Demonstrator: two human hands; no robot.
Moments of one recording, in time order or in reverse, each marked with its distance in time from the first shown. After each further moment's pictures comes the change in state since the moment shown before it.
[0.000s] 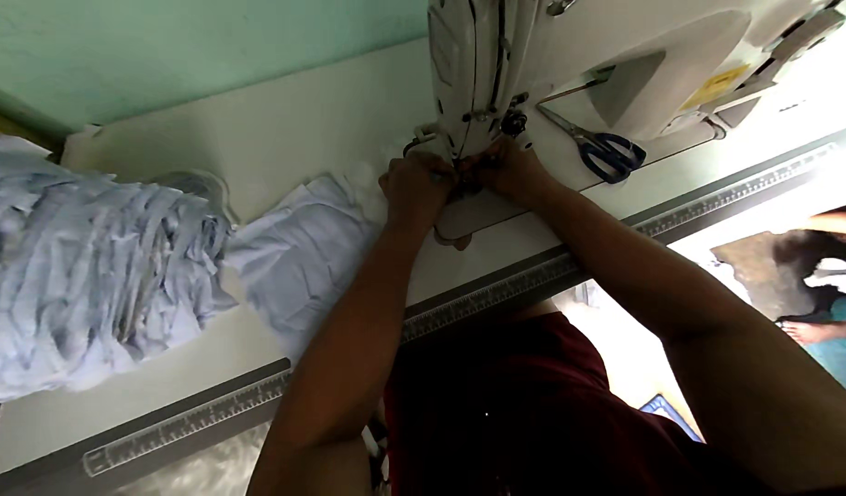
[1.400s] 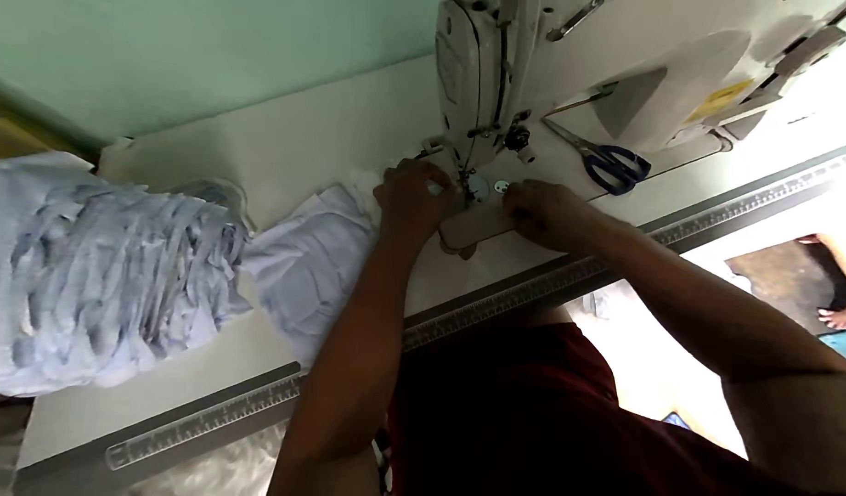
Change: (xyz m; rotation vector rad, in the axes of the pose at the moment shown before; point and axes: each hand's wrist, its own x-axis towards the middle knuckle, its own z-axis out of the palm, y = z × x) left_hand -0.013 0.002 -0.019 0.084 0.027 0.038; right_hand -0.061 0.000 -0.031 -0.351 -0.168 -0.395
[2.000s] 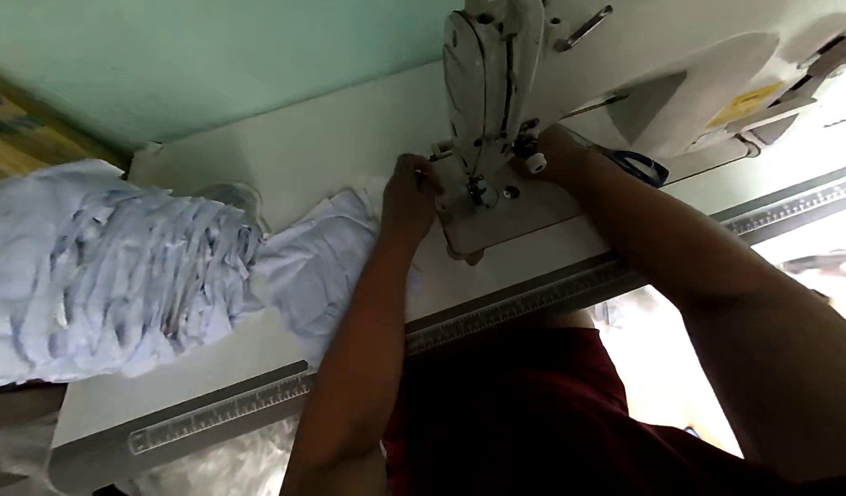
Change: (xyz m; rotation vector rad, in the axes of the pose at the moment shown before) left_hand 0.004 -0.008 -0.002 -0.312 0.049 -0.094; right_hand 0.082 0.035 -0.026 -0.324 -0.112 0.305
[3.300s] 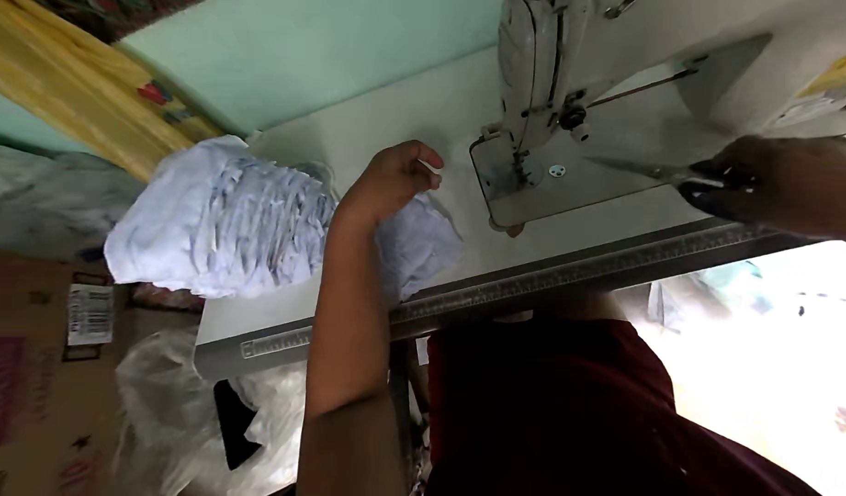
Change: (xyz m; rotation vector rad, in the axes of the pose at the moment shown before) left_hand -0.033 0.005 -0.100 0.150 -0.261 -0.023; right_hand -0.168 0.079 -0.023 0.097 0.025 0.260
